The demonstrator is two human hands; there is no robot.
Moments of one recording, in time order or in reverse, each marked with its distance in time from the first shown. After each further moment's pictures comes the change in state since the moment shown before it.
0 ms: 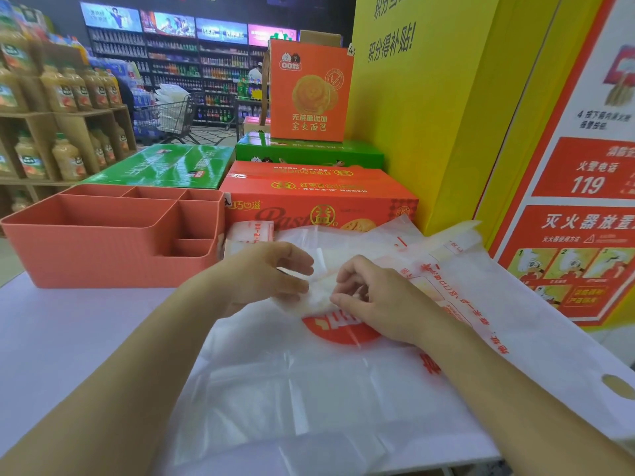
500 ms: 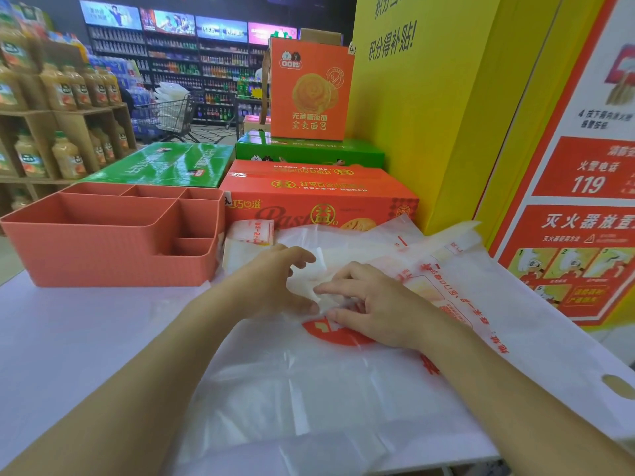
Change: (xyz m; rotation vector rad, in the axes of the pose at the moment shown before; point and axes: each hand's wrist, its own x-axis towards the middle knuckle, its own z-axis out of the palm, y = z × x) left_hand 0.012 -0.016 0.010 0.598 0.084 0.182; right_hand 0.001 0.005 0.004 -0.124 -0.095 -0.171
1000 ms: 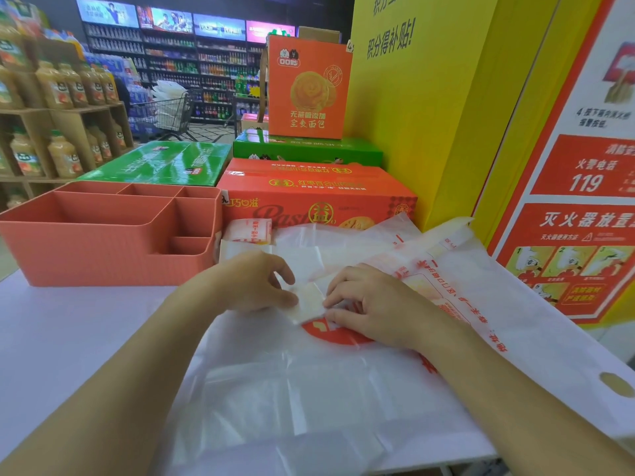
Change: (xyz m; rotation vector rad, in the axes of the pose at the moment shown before) left_hand -0.010 0.005 -0.024 0.064 -0.128 -0.223; right_hand 0.001 -0.004 -0.002 -0.116 0.024 -0.058
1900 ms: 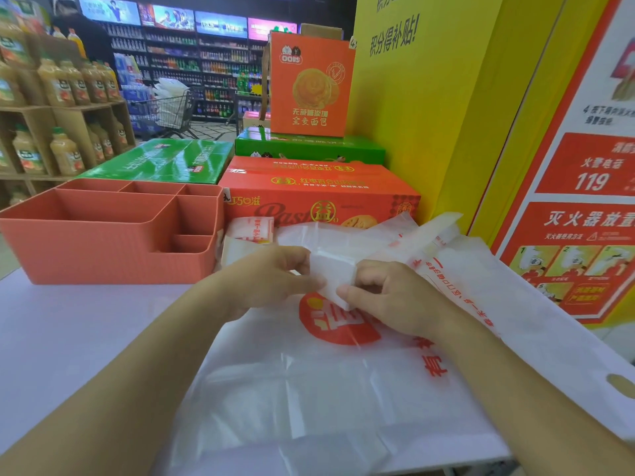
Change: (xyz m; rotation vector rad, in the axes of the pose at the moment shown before) left_hand 0.001 0.010 0.014 -0.467 -0.065 0.176; right_hand -0.005 -0.002 -0.014 0.308 0.092 0.180
